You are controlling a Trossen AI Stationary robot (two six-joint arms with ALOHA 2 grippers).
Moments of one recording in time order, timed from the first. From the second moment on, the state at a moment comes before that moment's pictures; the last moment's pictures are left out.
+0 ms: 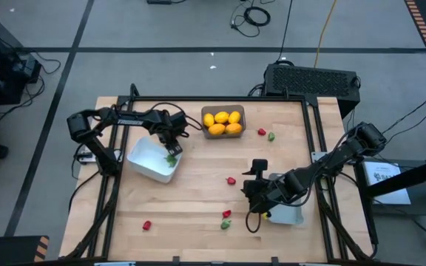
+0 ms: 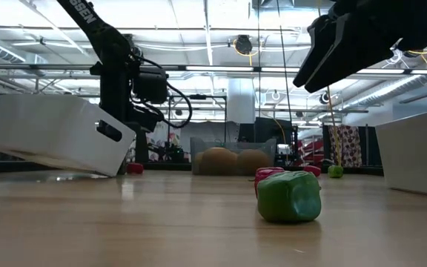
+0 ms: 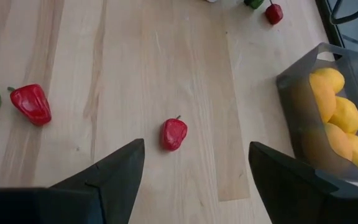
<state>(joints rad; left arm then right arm) 0.47 1.66 0.88 -0.69 -0.03 -0.10 0.50 1.53 1.01 -0.53 0.62 0.29</state>
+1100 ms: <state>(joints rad) 0.34 1.32 0.97 -1.06 -0.03 -0.29 0.50 1.53 1.01 -0.54 0.62 0.31</state>
